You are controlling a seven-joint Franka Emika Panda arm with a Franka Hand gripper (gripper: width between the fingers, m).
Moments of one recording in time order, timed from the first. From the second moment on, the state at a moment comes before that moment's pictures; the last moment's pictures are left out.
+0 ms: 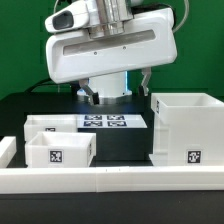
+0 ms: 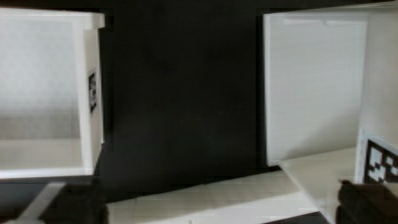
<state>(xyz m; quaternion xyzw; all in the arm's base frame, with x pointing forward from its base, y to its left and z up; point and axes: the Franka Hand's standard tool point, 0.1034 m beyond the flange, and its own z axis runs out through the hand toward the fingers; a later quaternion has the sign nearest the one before) 0.576 -0.020 0.113 -1.00 0.04 -0.01 0.09</state>
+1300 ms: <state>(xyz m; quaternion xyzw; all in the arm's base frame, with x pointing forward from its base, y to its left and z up) 0.551 -0.073 0.041 -1.00 0.04 0.00 0.02</state>
